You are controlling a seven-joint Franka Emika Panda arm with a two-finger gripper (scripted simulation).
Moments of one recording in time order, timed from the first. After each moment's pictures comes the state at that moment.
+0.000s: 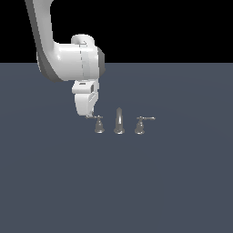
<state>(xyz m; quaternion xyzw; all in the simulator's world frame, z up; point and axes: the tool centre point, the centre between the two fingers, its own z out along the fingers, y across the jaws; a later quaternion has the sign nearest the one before) 0.072 0.115 0.077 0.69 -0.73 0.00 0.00</state>
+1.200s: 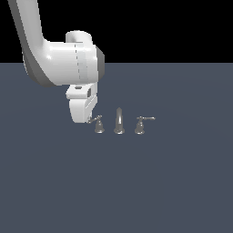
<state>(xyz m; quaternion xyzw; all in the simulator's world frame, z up) 0.021 0.113 0.077 0.68 -0.73 0.01 -0.01</state>
